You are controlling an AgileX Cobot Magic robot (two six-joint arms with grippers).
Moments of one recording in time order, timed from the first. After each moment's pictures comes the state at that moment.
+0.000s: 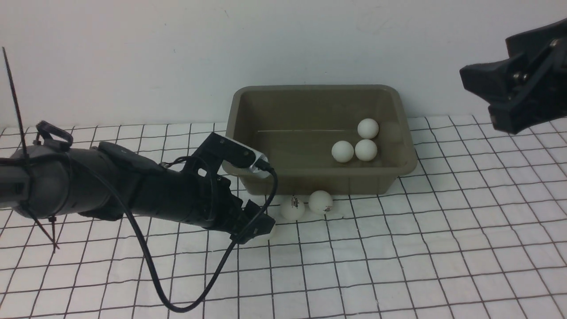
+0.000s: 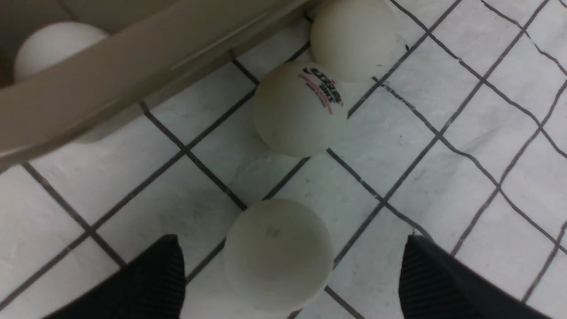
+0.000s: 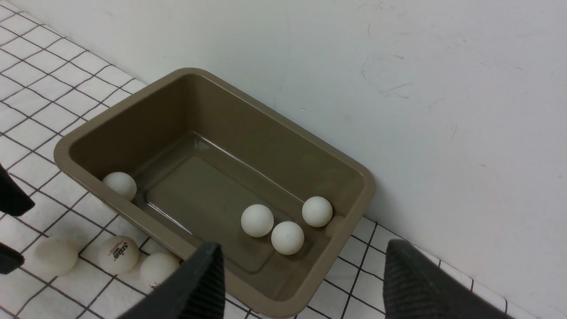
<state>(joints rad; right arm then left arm) 0.39 1.07 -1.07 -0.03 0.58 -0.25 -0.28 1.83 -0.94 -1.37 0.45 1.51</state>
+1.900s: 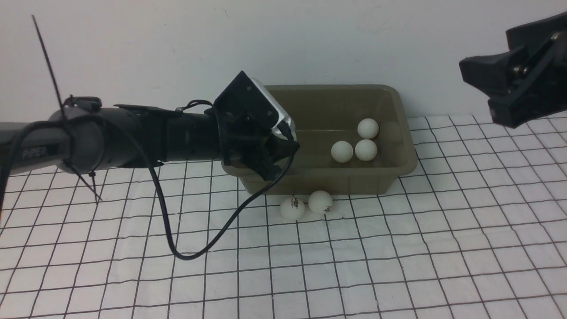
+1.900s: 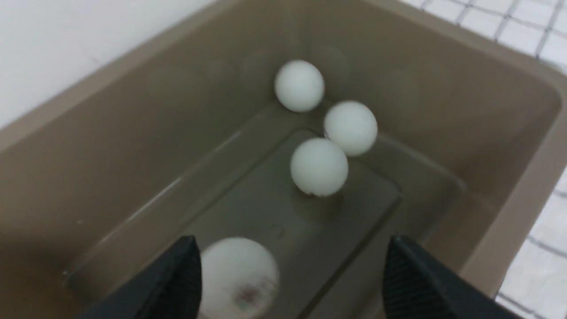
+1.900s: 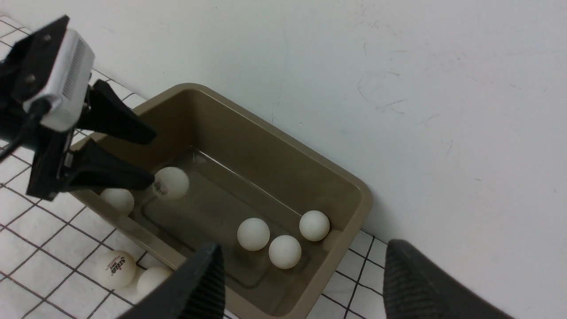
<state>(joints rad) 0.39 1.07 -1.07 -0.03 0.56 -0.25 -0.28 1.94 -1.26 -1.68 0.46 1.95</state>
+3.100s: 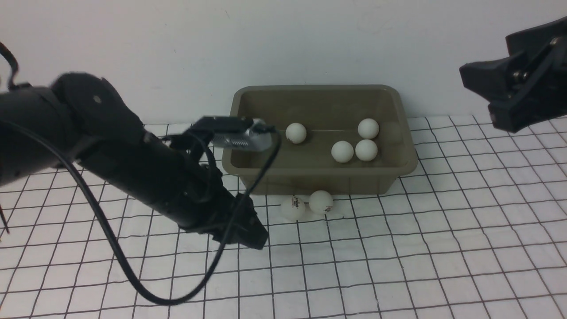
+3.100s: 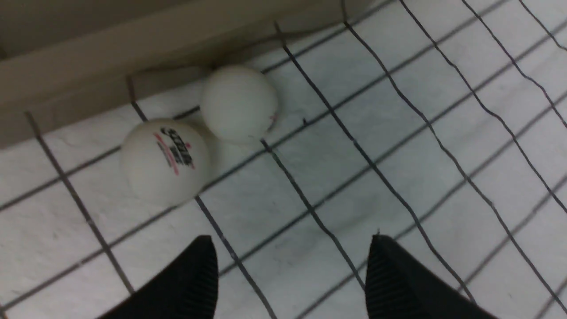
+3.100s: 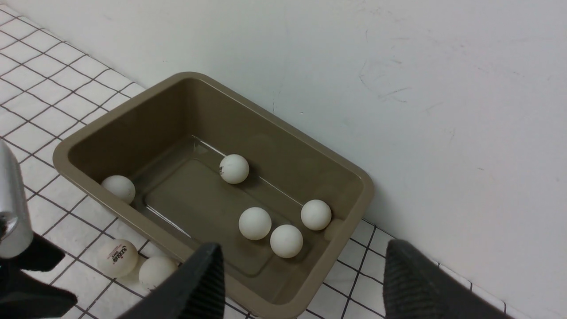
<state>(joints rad) 0.39 1.07 -1.07 -0.03 0.58 -0.25 -0.61 1.72 -0.96 -0.93 0.13 0.64</state>
